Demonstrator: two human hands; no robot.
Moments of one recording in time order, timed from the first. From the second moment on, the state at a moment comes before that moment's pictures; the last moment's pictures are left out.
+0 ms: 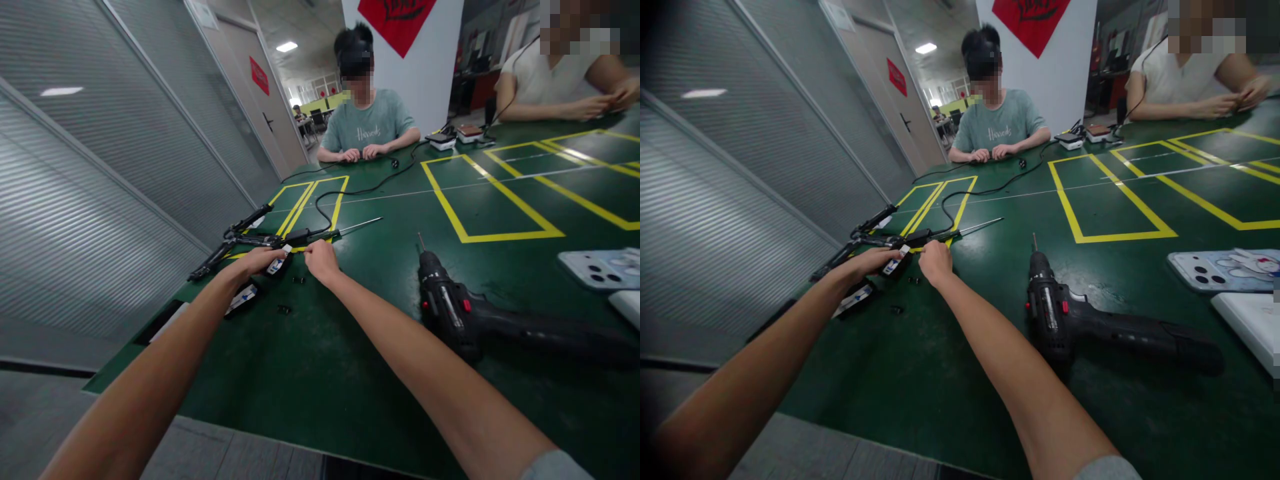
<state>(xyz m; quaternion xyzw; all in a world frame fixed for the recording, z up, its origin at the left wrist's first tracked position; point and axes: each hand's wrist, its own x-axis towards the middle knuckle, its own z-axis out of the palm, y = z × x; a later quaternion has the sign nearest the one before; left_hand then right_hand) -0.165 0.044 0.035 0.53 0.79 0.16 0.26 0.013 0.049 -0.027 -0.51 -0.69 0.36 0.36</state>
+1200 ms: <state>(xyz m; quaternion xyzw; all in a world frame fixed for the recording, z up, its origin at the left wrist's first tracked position) 0.043 -0.020 0.011 0.30 0.55 0.45 0.63 0.182 -0.013 0.013 -0.42 -0.78 0.21 0.42</state>
